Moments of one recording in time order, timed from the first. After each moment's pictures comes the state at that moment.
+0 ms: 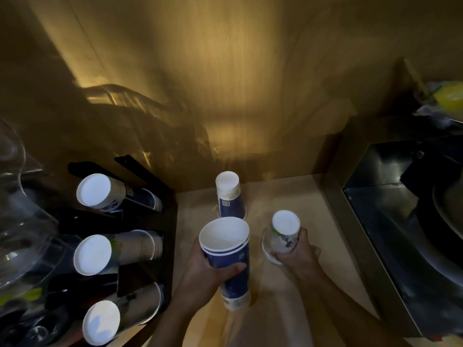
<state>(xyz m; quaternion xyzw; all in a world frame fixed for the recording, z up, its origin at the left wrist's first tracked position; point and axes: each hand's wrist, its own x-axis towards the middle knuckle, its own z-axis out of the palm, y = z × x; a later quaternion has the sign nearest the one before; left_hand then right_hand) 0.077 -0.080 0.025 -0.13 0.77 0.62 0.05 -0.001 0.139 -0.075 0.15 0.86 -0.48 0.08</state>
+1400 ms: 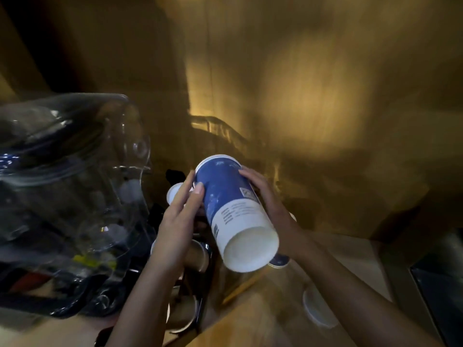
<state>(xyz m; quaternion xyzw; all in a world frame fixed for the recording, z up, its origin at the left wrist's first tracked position) 0.083 -0.157 0.172 -0.15 0.67 0.70 -0.19 -0.025 -0.017 0.147 -0.50 0.70 -0.52 -0.02</state>
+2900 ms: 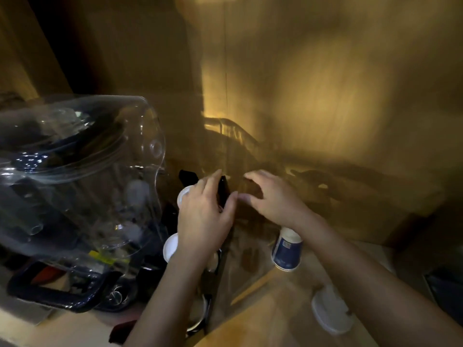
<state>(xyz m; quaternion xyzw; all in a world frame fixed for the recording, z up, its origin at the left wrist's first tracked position) 0.055 -0.163 0.164 -0.15 0.90 0.23 -0.32 -0.063 -0.048 0.165 -0.42 0.85 -0.31 -0.03</state>
